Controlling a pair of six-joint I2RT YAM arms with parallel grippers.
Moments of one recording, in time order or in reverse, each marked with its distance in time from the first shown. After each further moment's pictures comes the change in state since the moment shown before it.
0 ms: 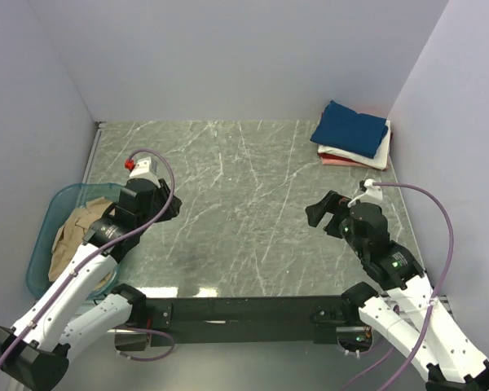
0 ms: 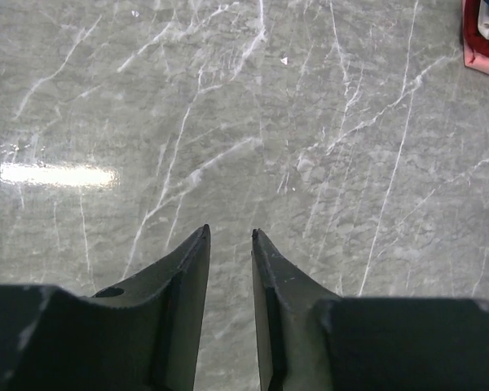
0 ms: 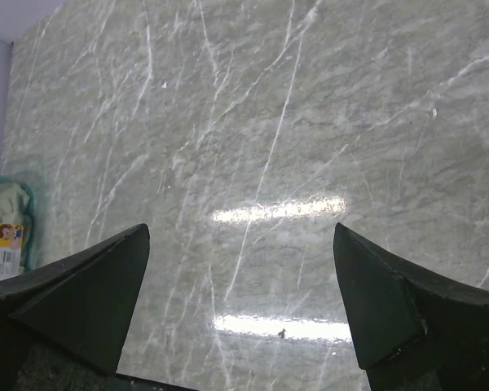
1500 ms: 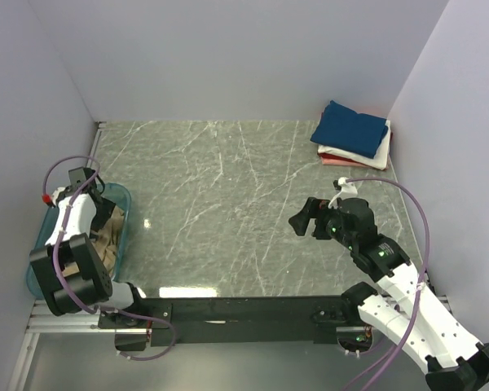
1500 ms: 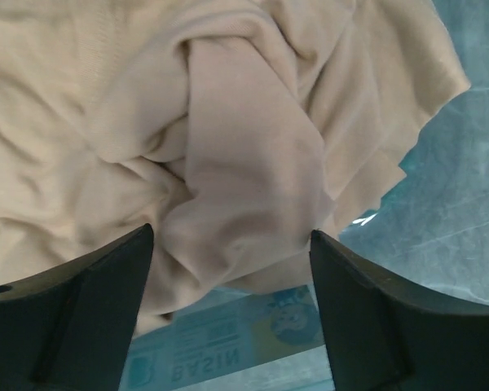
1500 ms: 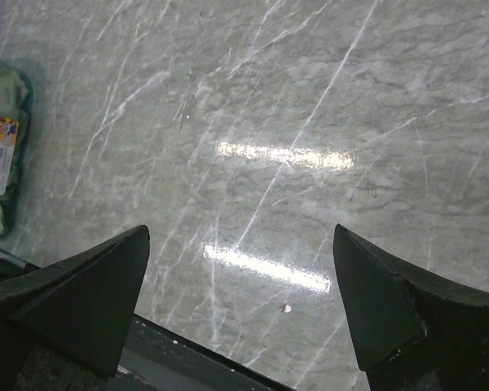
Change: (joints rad) left arm 0.841 0.537 0.078 -0.184 -0.180 -0.279; right arm 0.000 0.082 -0.055 0.091 -0.254 -0.135
